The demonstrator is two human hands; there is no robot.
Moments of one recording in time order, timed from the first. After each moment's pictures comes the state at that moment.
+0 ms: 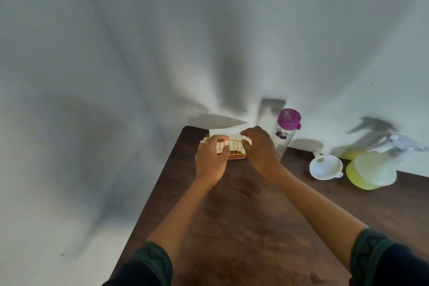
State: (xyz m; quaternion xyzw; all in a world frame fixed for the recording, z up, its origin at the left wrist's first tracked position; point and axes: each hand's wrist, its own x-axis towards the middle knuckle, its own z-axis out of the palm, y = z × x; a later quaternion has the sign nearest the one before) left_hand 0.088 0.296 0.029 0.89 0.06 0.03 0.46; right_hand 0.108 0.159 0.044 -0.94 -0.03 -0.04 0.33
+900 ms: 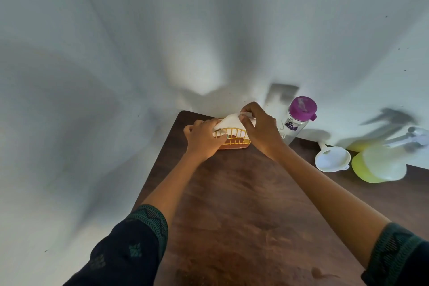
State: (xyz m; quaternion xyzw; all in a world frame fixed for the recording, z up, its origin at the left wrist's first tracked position) left_hand 0.139 0.325 0.006 0.97 0.01 -0.05 0.25; right_hand 0.131 0.168 0.054 -0.90 -0.04 -0.01 0.44
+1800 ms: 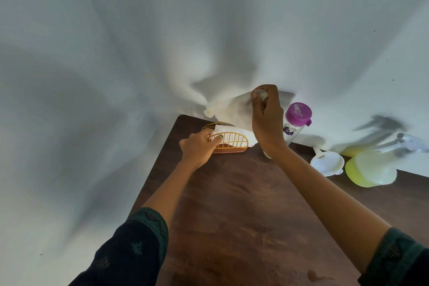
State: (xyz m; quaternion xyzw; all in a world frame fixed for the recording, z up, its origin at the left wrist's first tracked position) left_hand 0.129 0.331 -0.003 0.94 0.07 -0.08 0.31; right_hand 0.134 0.183 0.093 -0.82 0.03 -0.19 0.53
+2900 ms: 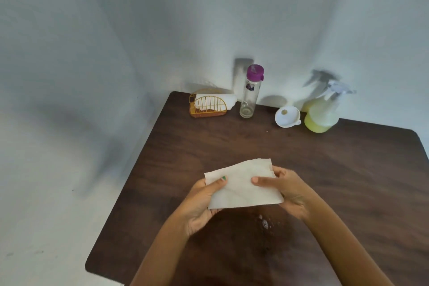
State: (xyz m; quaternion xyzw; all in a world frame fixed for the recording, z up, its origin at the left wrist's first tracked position) left_hand -0.159 0.276 0.099 0.46 0.26 -0.30 0.79; right_hand -0.149 0.084 0.107 -0.54 0.27 0.27 0.75
